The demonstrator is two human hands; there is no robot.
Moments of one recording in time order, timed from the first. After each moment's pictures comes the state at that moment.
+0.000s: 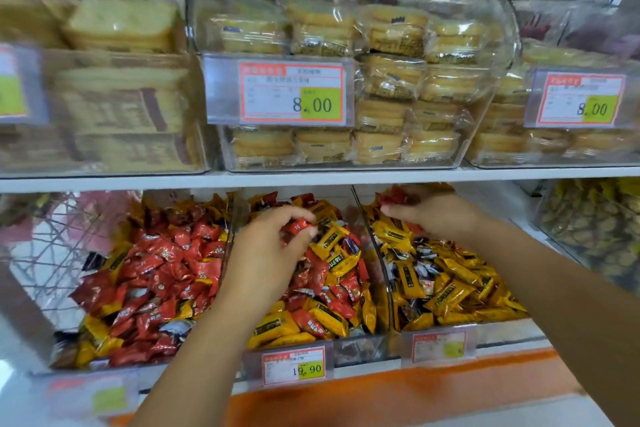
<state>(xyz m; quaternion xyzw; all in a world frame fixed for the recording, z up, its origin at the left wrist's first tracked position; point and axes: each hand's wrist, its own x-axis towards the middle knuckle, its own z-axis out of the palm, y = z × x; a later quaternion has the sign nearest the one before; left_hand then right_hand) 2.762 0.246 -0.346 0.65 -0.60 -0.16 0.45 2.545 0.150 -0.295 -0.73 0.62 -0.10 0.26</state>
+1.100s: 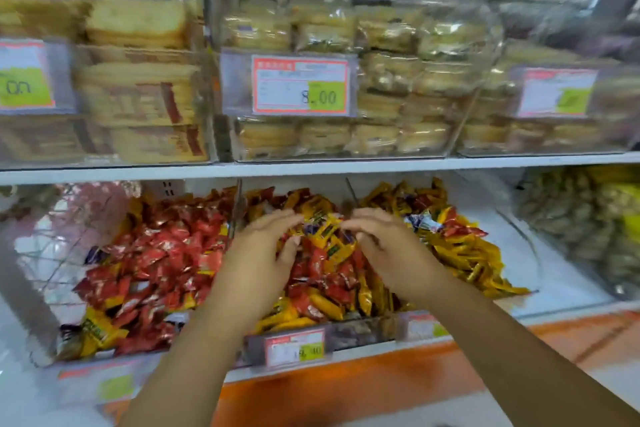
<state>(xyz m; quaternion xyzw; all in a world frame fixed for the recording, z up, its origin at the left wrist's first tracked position) 2.775 0.267 -0.352 0.63 -0.68 -0.08 0.37 2.577 0.205 -0.351 -0.84 0.47 -0.19 0.19</state>
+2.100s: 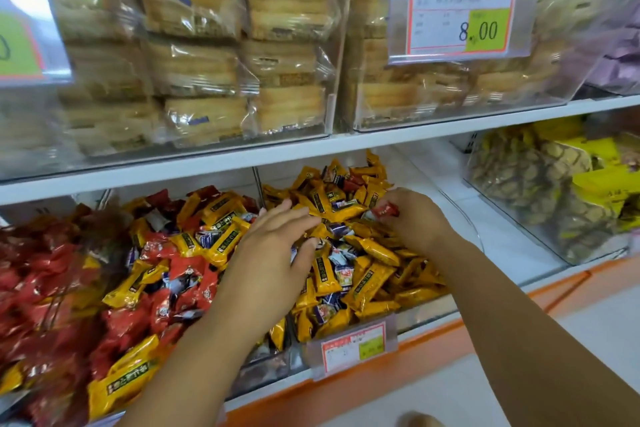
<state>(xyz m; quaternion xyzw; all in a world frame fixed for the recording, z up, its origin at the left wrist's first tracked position) 2.656 0.185 -0.390 0.56 -0.76 -0.09 0.31 2.426 0.082 -0.410 -0.72 0.65 -0.21 0.14</state>
